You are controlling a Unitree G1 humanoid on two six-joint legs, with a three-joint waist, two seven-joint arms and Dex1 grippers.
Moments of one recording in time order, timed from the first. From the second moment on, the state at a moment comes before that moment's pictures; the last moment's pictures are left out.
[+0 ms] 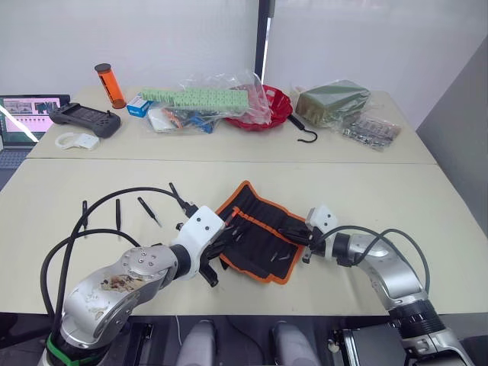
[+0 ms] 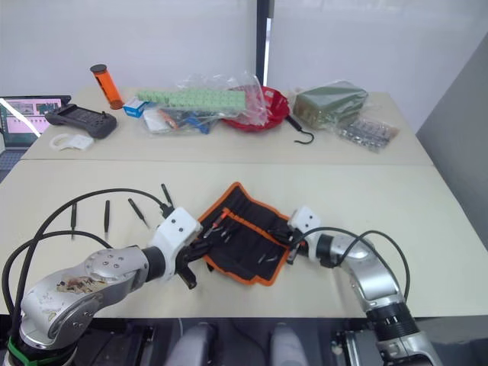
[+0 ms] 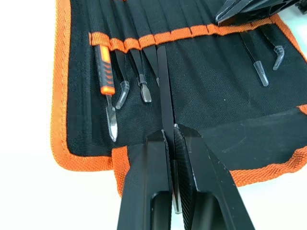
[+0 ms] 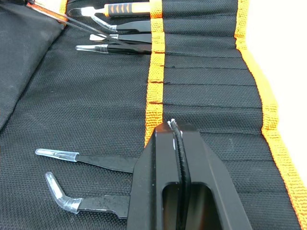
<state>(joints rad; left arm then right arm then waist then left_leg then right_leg) -0.24 0.58 -0.13 -0.85 -0.55 1.36 -0.25 -0.25 -0.53 0.17 0.01 0.22 0.23 0.89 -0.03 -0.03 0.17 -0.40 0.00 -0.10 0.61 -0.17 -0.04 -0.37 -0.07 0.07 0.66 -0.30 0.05</state>
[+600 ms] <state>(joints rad) -0.29 0.50 -0.20 -0.77 -0.51 1.36 -0.23 -0.22 -0.53 0.16 -0.02 0.22 0.23 0.87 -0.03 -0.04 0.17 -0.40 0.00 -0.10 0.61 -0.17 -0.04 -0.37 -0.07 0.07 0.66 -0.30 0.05</state>
